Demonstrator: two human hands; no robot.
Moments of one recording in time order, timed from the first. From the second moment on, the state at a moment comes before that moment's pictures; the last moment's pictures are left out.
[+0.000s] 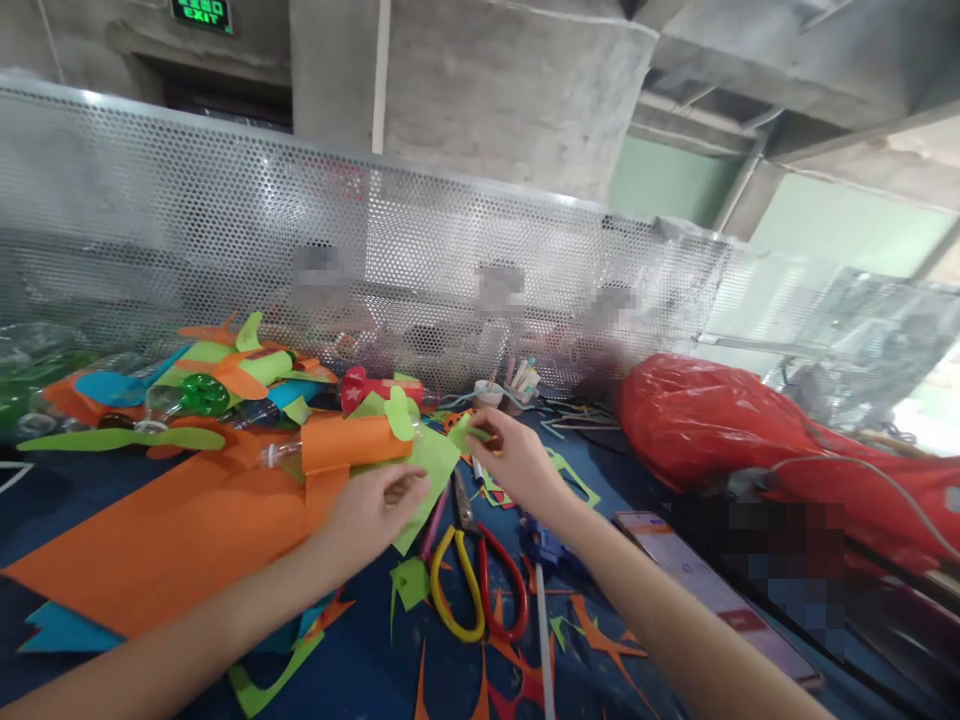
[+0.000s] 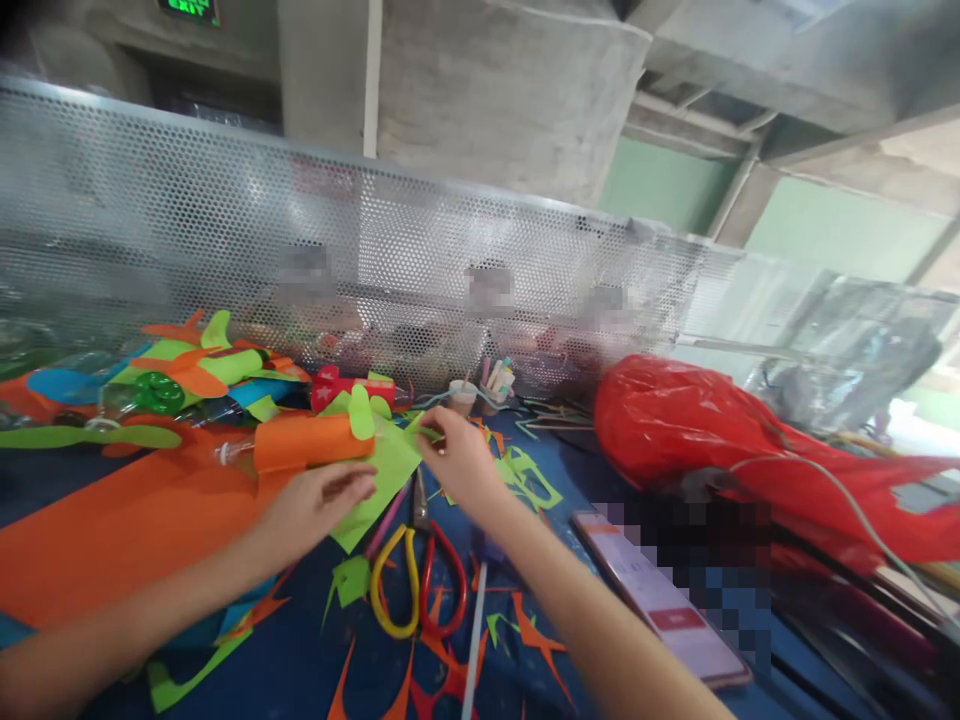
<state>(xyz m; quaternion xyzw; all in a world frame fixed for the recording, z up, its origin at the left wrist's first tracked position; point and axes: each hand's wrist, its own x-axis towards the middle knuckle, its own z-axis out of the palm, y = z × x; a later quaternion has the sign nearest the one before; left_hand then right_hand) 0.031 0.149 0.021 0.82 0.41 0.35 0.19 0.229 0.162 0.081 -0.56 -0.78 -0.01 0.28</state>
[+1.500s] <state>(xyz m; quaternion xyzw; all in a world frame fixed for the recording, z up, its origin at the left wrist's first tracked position) -0.097 0.236 0.052 0.72 0.64 0.24 0.14 0.241 0.169 0.070 -0.50 -0.60 0.42 0.46</state>
